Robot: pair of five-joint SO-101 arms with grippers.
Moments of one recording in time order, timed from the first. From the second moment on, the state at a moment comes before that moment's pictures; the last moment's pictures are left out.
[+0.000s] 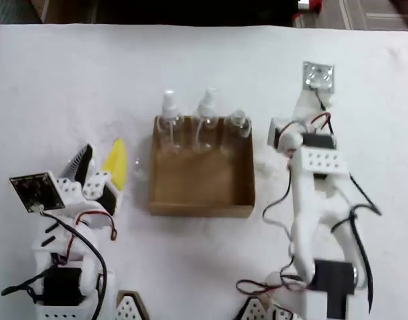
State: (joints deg) left arm -6.5 -104.0 81.1 45.8 16.7; right arm 2.1 -12.0 29.6 44.2 -2.7
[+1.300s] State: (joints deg) left arm -6.5 -104.0 85.1 40.7 13.8; right arm -0.4 26.8 -10.5 81.7 27.8
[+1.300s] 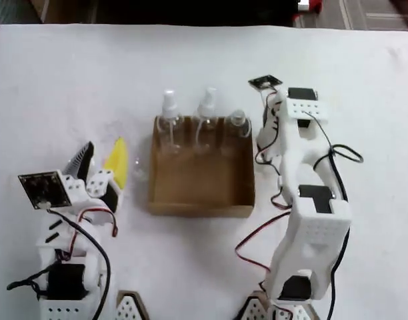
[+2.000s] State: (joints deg) left arm -6.5 -104.0 85.1 40.7 13.8; right arm -1.6 19.3 6.6 68.2 29.9
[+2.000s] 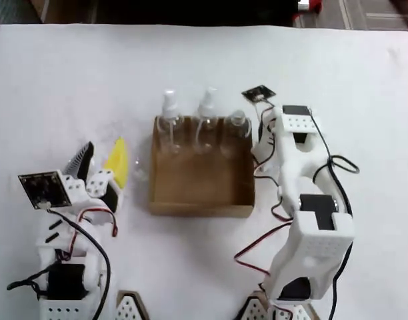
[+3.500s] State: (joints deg) left arm -6.5 -104.0 85.1 40.7 13.5; right arm 5.8 20.0 5.4 58.4 6.9
